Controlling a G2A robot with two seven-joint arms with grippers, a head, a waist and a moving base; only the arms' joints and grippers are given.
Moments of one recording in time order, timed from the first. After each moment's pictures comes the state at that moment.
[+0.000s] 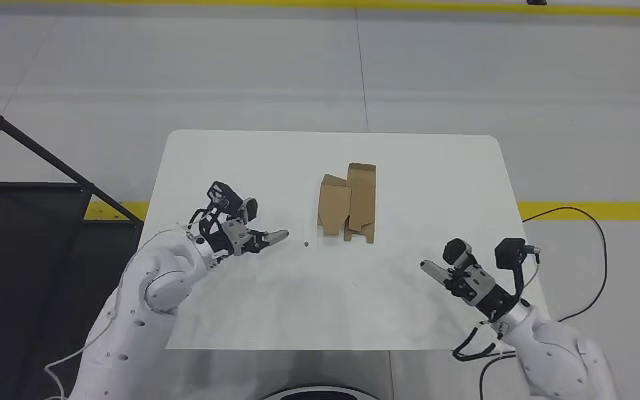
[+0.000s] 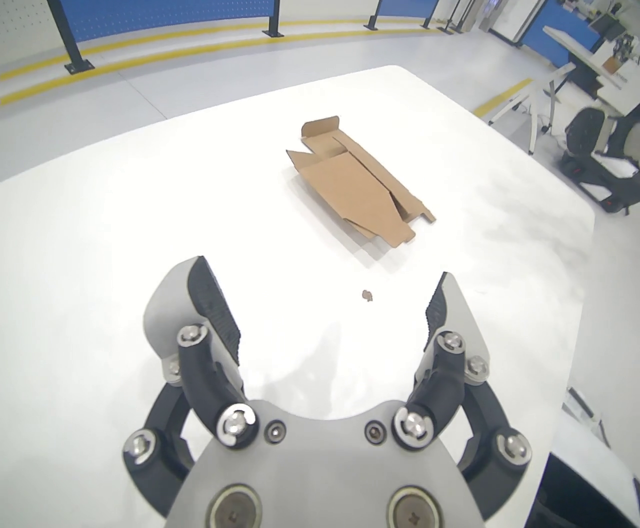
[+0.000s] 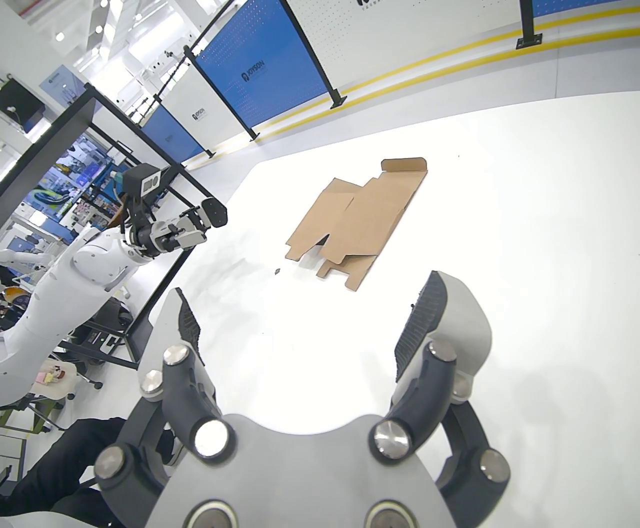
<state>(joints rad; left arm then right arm) 1.24 -1.14 -1.39 -1.57 0.83 -0.59 -0.41 -1.66 -1.12 1.67 -1.92 -0.51 -0.54 0.46</state>
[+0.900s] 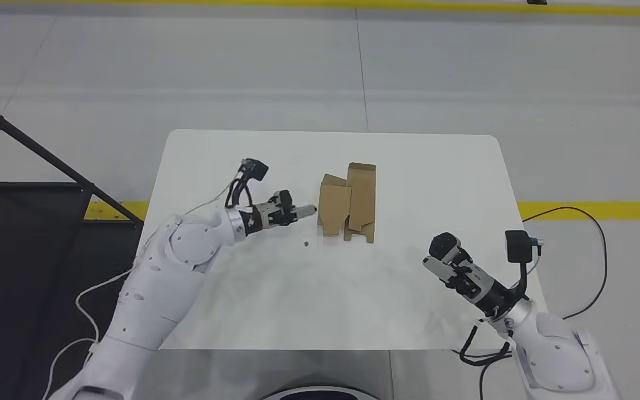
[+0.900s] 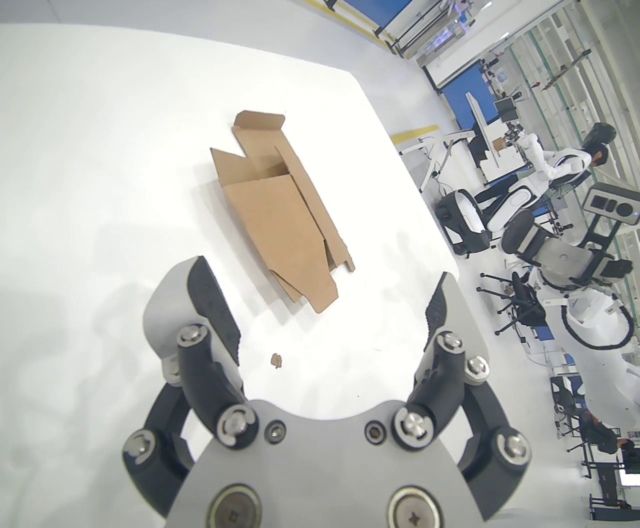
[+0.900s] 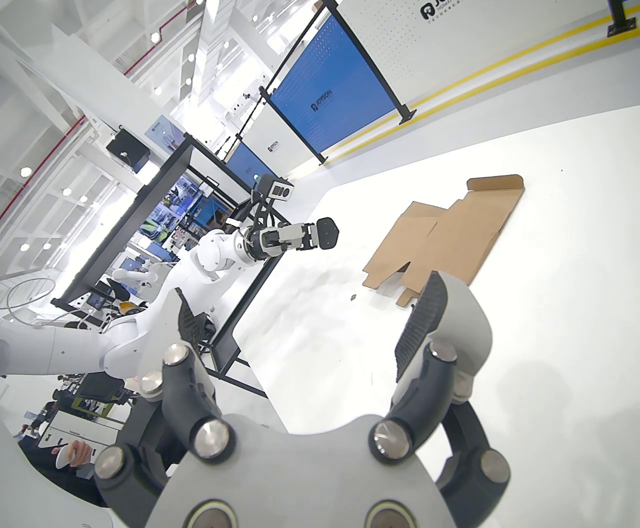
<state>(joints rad) 0.95 -1.19 -1.18 -1.32 0.33 -0.41 -0.71 -1.61 -1.12 1.64 -1.90 -0.19 -0.59 0.56</state>
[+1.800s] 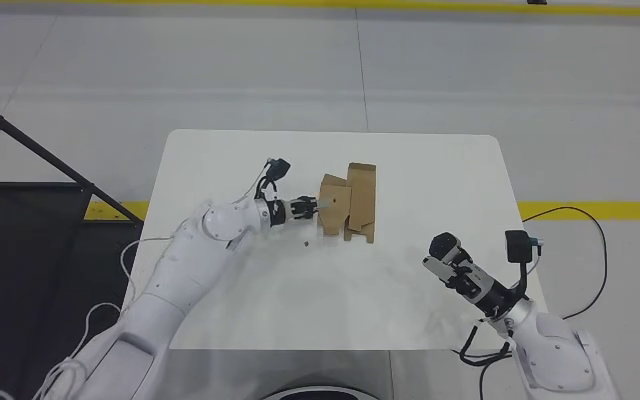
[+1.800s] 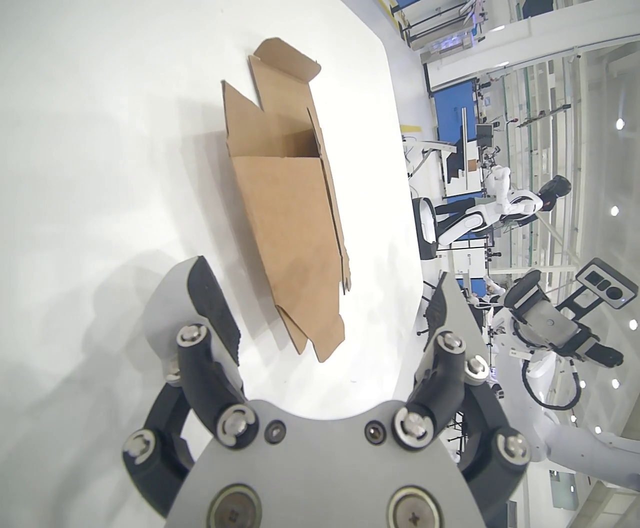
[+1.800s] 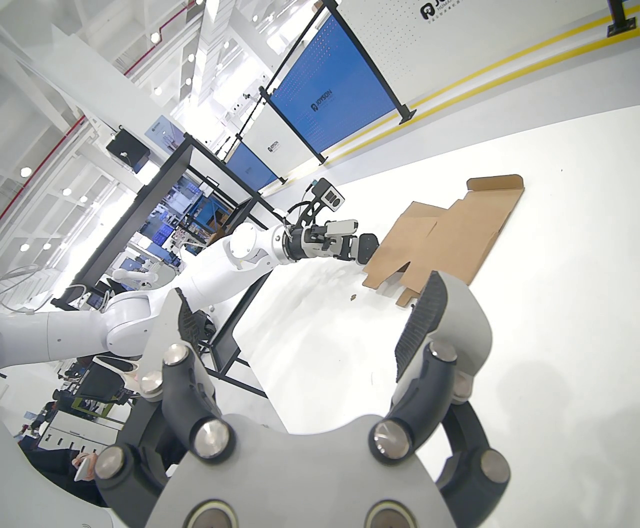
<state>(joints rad) 0.69 -1.30 -0.95 -0.88 0.04 -0.38 -0.74 -1.61 -1.12 1.64 -1.90 -0.19 -0.59 0.56</state>
